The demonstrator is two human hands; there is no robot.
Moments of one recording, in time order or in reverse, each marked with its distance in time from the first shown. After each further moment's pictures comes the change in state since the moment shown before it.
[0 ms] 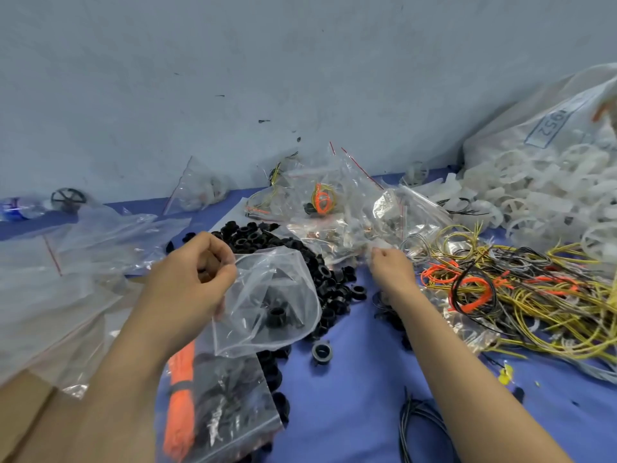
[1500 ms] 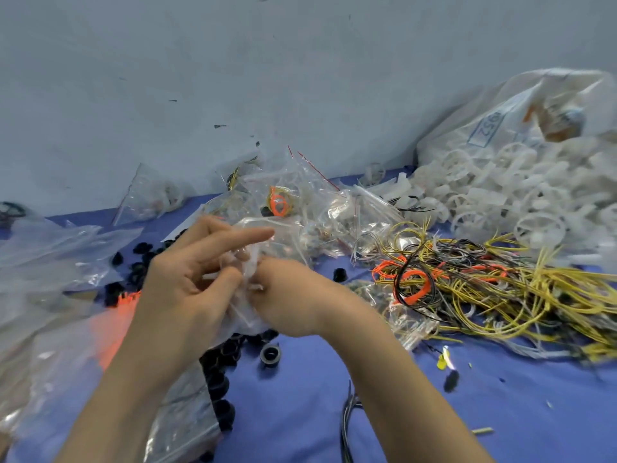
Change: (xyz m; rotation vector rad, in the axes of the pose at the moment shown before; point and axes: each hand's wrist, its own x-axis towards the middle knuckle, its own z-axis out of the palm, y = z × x) left_hand -0.024 0.060 0.051 -0.273 -0.020 0.481; right_hand -0.129 -0.092 -0.061 -0.313 -0.586 -0.683
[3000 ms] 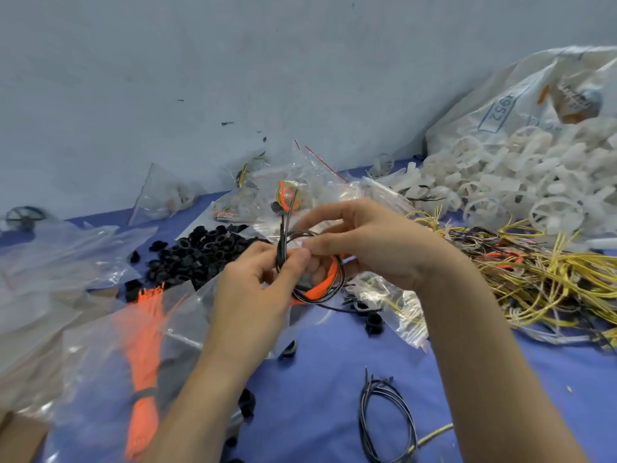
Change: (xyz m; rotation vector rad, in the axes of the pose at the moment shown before) left_hand -0.007 -0.002 0.039 -0.081 0.053 -0.337; right_hand -0.030 0.042 -0.042 0.878 0.118 0.005
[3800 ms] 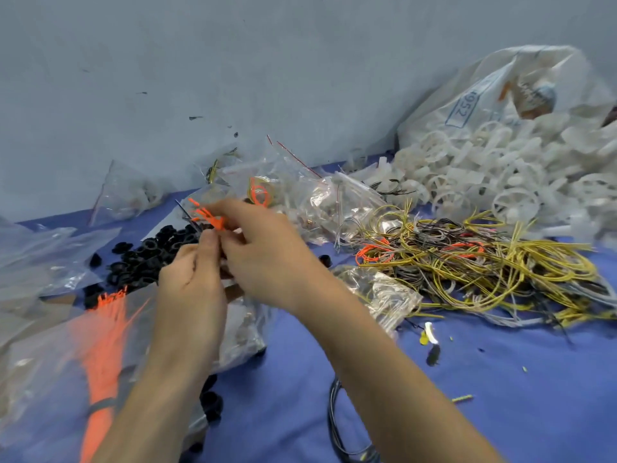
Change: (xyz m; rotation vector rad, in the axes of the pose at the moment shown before) left_hand 0.005 0.000 0.001 -0.226 0.228 -0.206; right_hand 0.016 -0.010 0.070 -0.488 0.307 -0.222
